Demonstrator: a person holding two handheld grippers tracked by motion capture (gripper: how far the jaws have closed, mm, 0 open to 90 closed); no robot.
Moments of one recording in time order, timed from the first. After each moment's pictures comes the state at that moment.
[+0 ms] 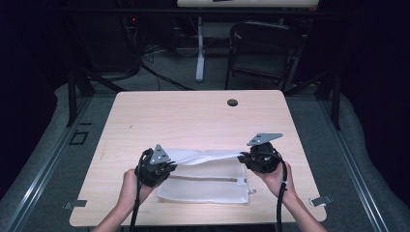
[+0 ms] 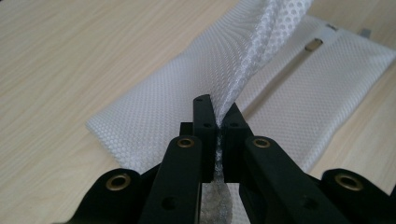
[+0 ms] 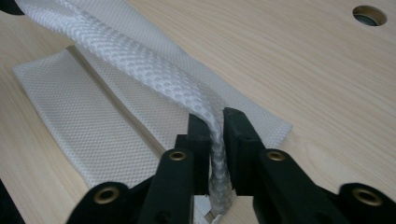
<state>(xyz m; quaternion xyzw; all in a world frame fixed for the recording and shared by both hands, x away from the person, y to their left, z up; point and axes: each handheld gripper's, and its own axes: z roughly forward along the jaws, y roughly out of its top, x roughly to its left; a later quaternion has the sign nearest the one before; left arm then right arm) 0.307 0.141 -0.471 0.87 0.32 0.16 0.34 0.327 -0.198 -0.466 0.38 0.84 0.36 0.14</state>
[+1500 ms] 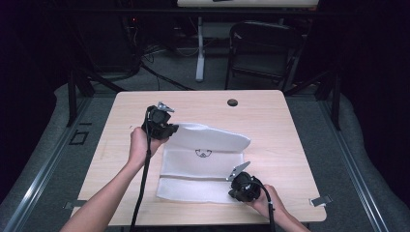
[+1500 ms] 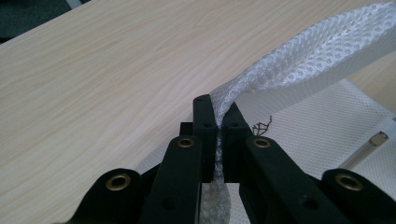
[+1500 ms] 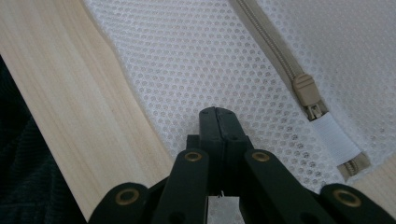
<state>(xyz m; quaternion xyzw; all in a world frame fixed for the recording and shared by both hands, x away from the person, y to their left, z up) 0.413 0.128 -0.428 0.84 0.40 0.15 0.32 0.296 -0.159 -0.557 0.30 0.93 0.23 0.03</state>
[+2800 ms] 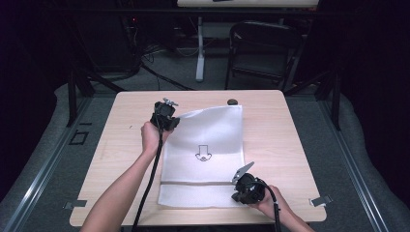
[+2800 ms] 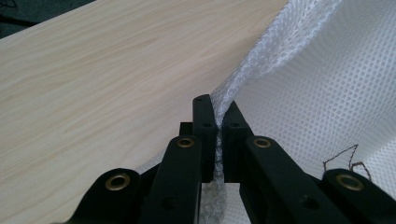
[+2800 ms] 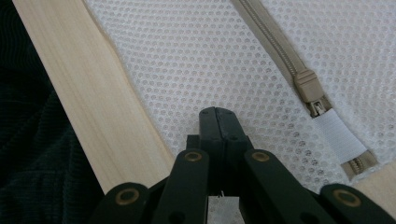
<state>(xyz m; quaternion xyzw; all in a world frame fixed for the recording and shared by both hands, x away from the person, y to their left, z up) 0.476 0.119 -0.482 0.82 0.45 0.18 0.30 0.294 -0.171 -0.555 0.28 0.93 0.22 0.00</state>
